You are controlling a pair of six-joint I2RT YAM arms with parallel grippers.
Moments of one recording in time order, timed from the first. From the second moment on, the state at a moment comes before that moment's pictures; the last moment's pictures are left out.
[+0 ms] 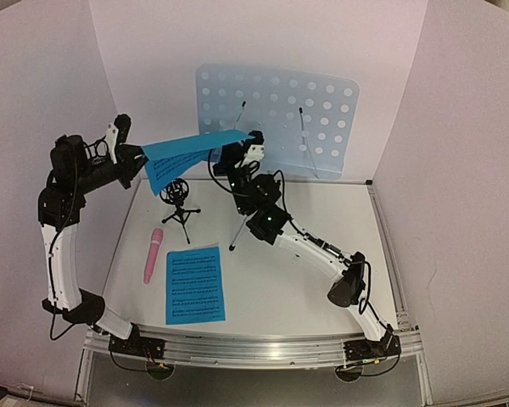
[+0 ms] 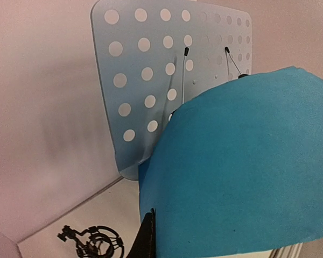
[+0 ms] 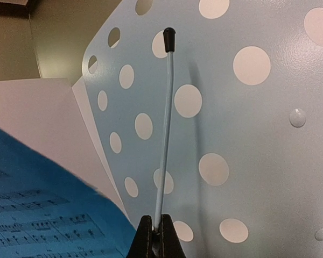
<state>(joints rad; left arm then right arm) -0.26 1.52 2.40 -1.03 0.60 0.11 0.99 2.34 2.52 0.41 0.57 0.16</state>
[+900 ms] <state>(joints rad) -0.23 1.51 2.24 -0.78 0.54 -0.70 1.02 2.33 2.51 0.43 0.56 0.02</state>
